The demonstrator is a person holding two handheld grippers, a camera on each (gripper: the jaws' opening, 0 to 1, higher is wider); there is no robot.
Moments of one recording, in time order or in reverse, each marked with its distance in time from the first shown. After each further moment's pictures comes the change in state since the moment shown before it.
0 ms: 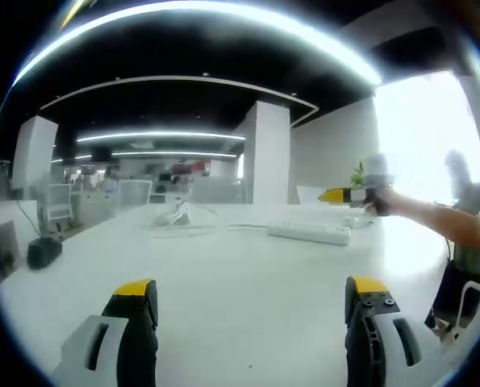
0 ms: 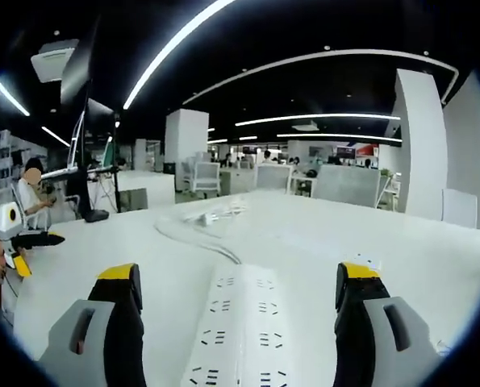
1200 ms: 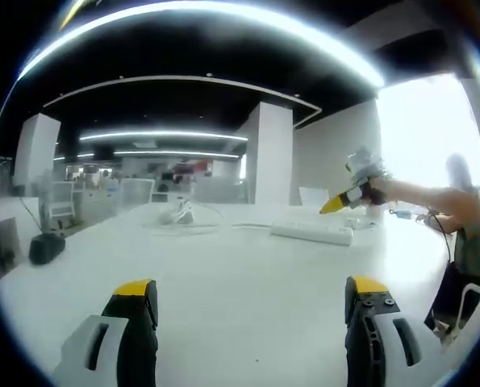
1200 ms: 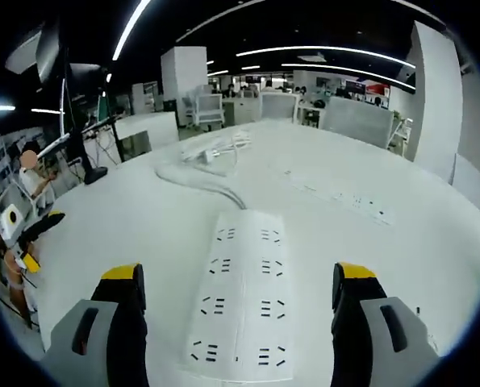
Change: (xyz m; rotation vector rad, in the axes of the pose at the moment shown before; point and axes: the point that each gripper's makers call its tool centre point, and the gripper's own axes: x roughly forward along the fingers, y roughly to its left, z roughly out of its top) left arm -0.001 0.006 -0.002 -0.013 -0.004 0.008; right arm 0.007 0.001 -0.041 0.042 0.434 0.057
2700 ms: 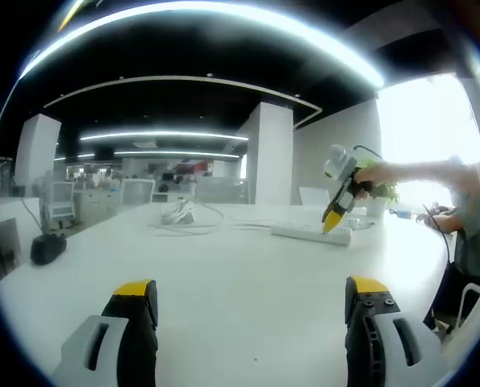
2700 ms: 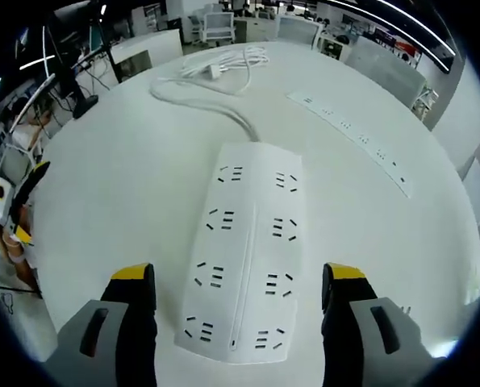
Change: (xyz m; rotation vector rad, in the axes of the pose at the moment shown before) left arm -0.001 -0.003 0.001 0.004 0.006 -0.001; right arm 0.006 0.014 -0.051 -0.095 0.468 0.039
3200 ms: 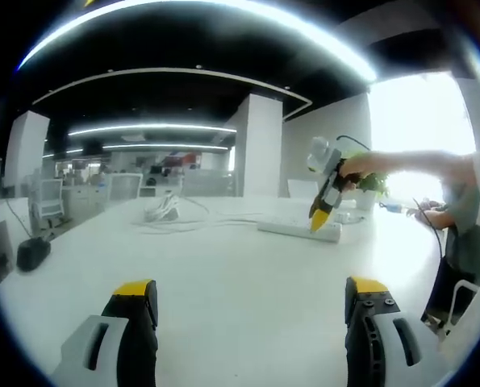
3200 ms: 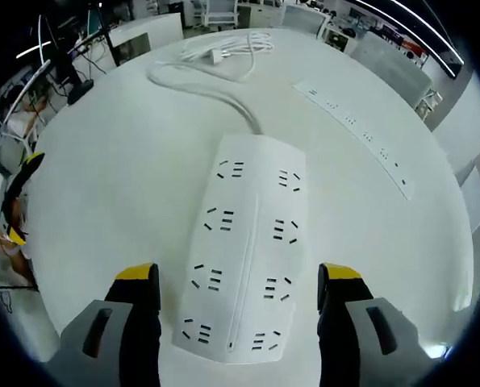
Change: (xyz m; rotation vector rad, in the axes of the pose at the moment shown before) left arm 0.016 -0.019 0.003 0.015 0.057 -0.071; right arm 0.006 -0.015 0.009 -0.029 0.083 -0.020
